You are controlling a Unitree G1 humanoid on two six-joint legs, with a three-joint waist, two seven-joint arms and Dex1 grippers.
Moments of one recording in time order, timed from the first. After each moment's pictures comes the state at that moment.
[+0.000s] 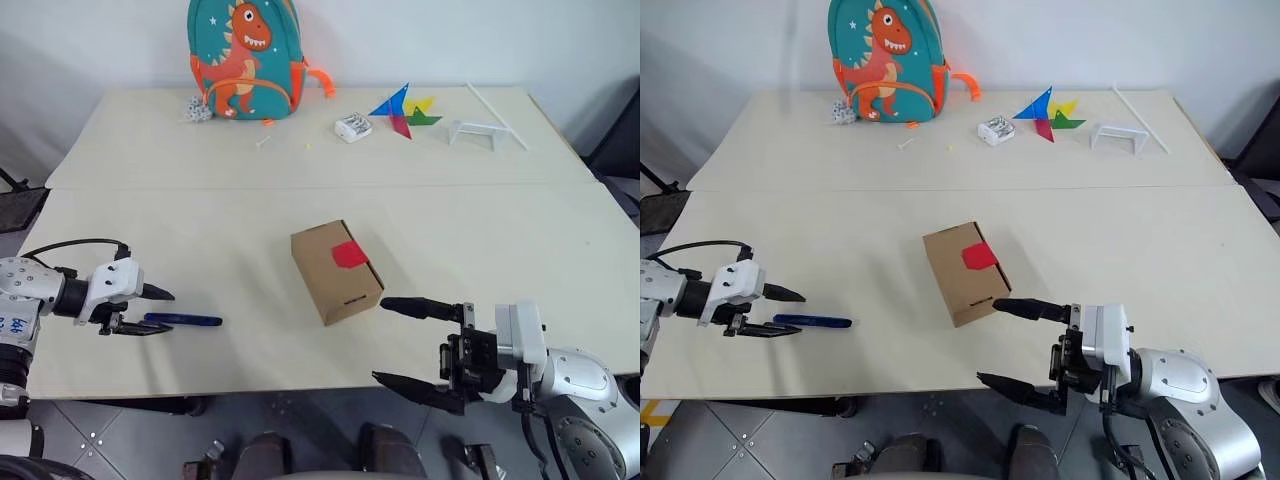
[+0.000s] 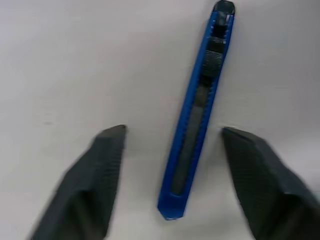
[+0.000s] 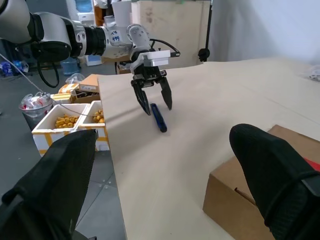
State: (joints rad) left arm -0.50 1.02 -0.01 0.69 -0.12 -0.26 -1.47; right arm 0.12 -0.62 -0.11 -0.68 0.70 0.26 1.02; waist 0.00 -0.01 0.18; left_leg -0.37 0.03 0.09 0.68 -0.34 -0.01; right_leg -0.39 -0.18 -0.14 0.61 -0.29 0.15
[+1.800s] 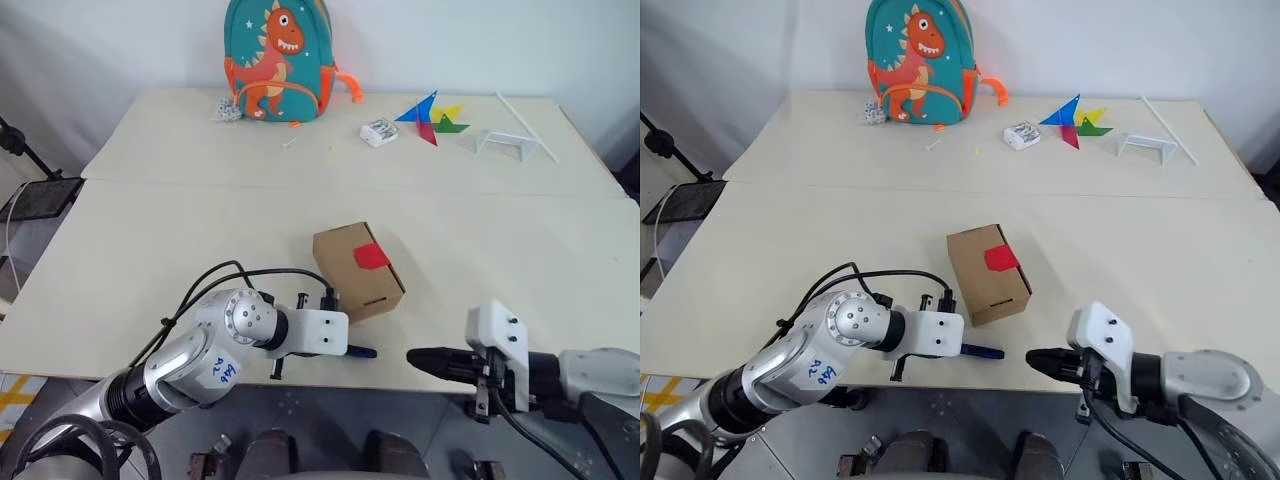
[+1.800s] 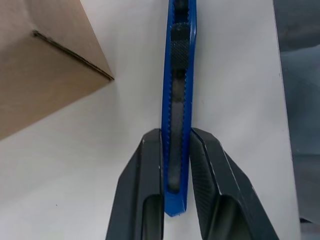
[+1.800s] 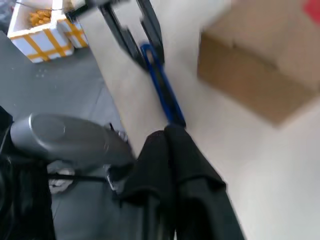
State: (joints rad) left arm -0.62 0.68 -0.72 -0.63 0.27 1.00 -1.05; right arm 0.06 -0.94 -0.13 -0.80 0.77 0.78 0.76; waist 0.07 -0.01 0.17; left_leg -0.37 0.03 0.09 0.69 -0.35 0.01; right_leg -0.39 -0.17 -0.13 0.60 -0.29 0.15
